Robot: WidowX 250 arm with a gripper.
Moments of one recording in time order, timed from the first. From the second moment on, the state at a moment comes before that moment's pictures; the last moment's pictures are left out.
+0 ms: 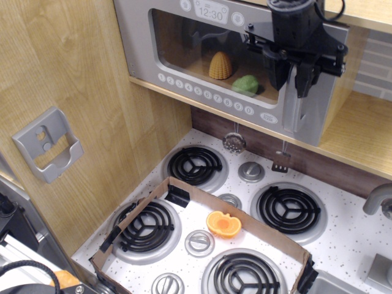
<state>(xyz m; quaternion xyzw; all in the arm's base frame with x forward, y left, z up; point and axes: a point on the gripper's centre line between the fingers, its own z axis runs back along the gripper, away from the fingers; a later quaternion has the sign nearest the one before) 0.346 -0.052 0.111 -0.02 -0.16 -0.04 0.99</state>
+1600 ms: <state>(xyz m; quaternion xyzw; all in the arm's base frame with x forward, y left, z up) 0.263 -0.060 0.107 -0.01 -0.17 0.06 0.98</state>
